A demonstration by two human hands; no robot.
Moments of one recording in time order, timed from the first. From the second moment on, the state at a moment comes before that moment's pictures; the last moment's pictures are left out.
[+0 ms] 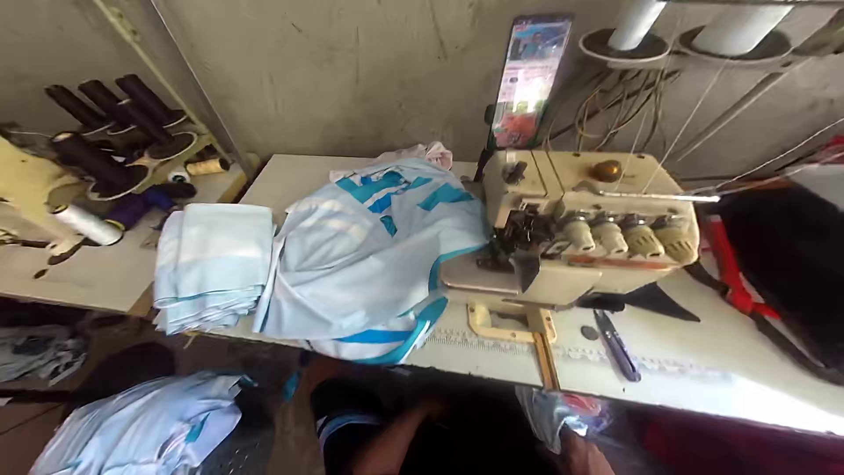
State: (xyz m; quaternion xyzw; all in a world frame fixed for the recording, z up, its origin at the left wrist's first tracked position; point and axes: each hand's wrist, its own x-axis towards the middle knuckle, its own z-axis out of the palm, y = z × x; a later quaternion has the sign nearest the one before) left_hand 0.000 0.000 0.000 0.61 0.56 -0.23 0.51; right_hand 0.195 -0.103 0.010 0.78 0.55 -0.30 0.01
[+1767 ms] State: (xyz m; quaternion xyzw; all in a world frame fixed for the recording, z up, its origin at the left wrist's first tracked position) left_hand -0.156 -0.049 0.166 0.76 0.42 -0.21 0.45; right_hand 0.273 -0.088 0.102 0.40 0.79 -0.46 -0.09
